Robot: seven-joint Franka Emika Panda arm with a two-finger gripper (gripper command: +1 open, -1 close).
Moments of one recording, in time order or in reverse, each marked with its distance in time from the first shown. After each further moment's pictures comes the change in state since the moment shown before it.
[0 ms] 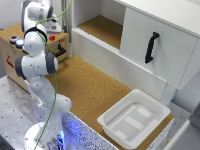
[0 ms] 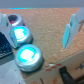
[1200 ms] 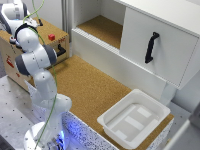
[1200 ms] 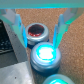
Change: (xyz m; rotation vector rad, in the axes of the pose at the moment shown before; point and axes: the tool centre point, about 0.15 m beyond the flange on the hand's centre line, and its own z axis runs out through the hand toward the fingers) arm 0.085 -0.070 0.042 -0.115 -0.001 -0.126
